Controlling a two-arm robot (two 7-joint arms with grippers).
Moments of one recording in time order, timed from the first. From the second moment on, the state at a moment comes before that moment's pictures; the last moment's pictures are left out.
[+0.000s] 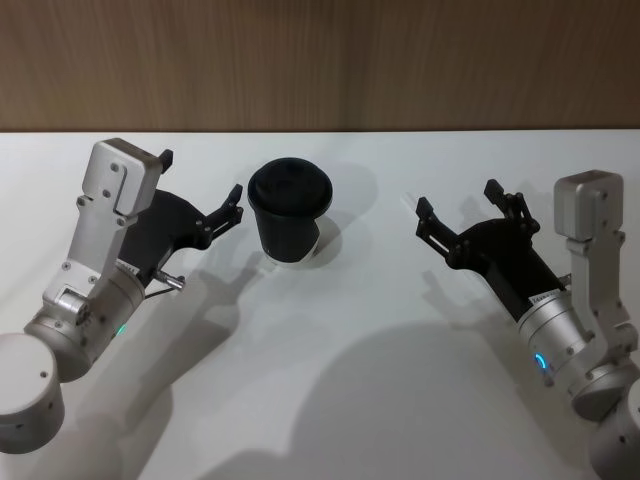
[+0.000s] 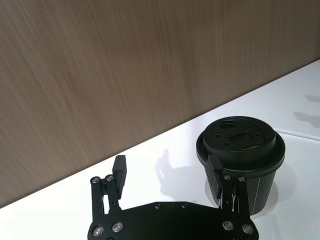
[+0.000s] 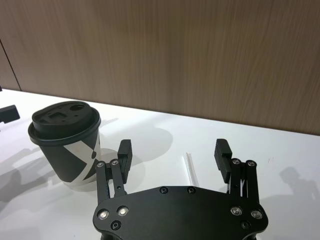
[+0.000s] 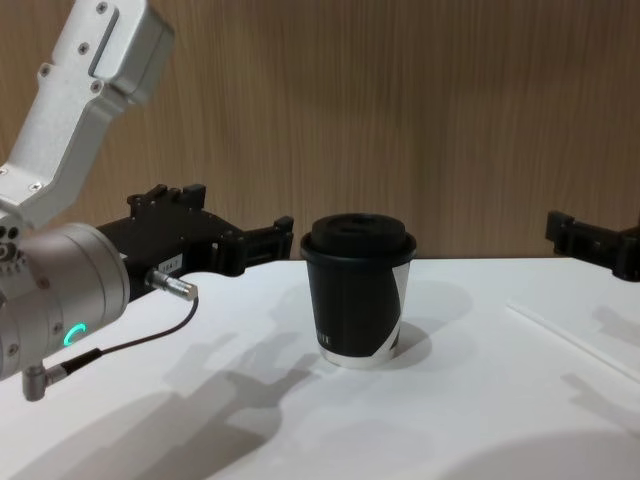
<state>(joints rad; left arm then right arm) -0.24 0.38 0.45 -1.63 -0.20 0.01 -0.01 -0.01 0.34 -0.23 -1.77 0.29 0.03 0.07</state>
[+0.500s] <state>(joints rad) -0.24 0.38 0.45 -1.63 -0.20 0.01 -0.01 -0.01 0.34 -0.23 -1.77 0.29 0.03 0.07</state>
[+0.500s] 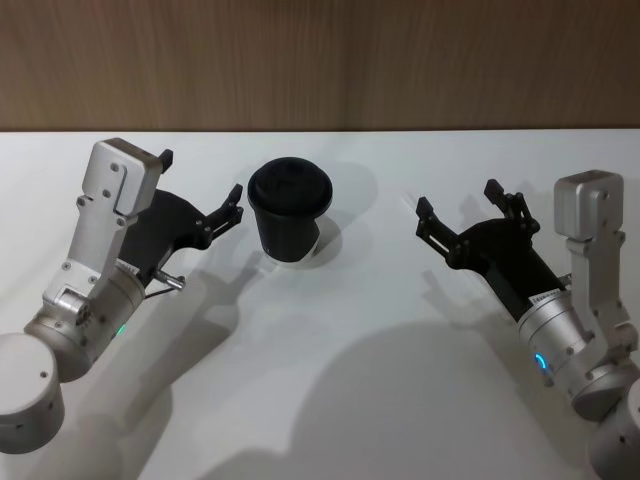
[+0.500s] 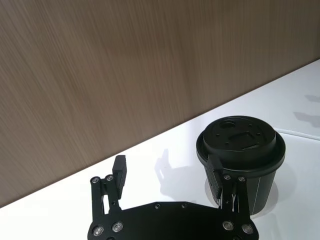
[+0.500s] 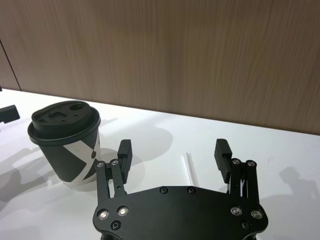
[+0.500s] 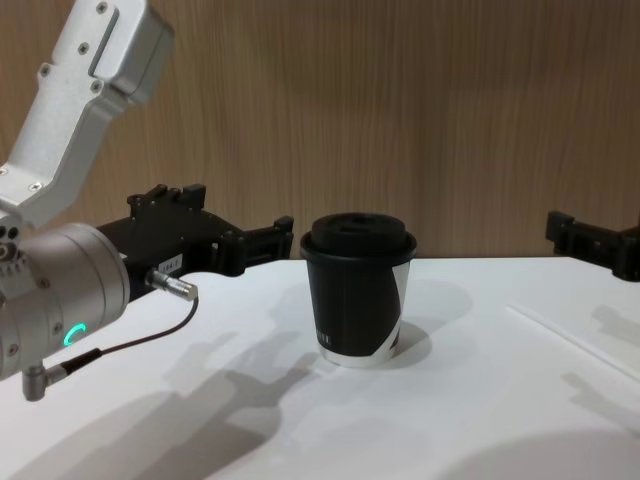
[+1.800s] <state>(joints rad) -0.24 0.38 0.45 -1.63 -0.20 0.01 -0.01 -0.01 0.34 -0.23 -1.77 0.29 0.03 0.07</state>
